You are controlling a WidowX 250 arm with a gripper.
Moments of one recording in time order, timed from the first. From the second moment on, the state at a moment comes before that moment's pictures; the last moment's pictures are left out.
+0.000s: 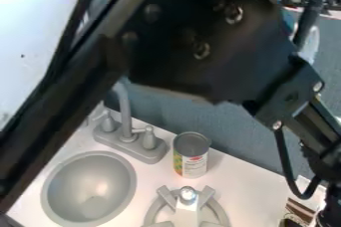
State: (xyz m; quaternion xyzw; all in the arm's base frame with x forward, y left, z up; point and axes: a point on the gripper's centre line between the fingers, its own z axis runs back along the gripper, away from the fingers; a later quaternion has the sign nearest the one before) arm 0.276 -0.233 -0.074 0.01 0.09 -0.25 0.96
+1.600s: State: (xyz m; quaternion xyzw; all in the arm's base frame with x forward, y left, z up) arm 0.201 -0.123 -0.053 0.04 0.14 -0.07 0.99
